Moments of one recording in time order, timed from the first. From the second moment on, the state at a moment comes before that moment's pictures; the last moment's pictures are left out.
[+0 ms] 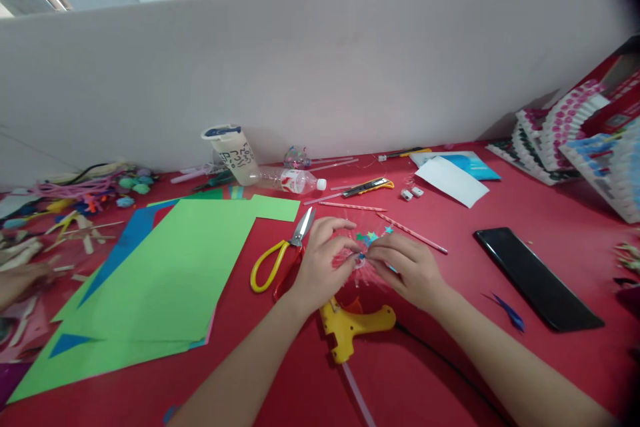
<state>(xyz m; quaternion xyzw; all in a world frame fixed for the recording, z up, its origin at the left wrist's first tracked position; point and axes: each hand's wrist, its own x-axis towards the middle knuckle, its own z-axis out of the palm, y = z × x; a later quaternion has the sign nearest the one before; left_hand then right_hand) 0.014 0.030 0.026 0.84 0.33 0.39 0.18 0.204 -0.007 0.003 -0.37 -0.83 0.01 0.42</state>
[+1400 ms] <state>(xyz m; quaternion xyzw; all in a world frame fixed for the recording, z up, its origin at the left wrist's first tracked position) 0.022 0.028 0.018 0.81 0.35 0.40 0.24 0.189 -0.006 0.015 -0.48 -0.50 0.52 0.50</state>
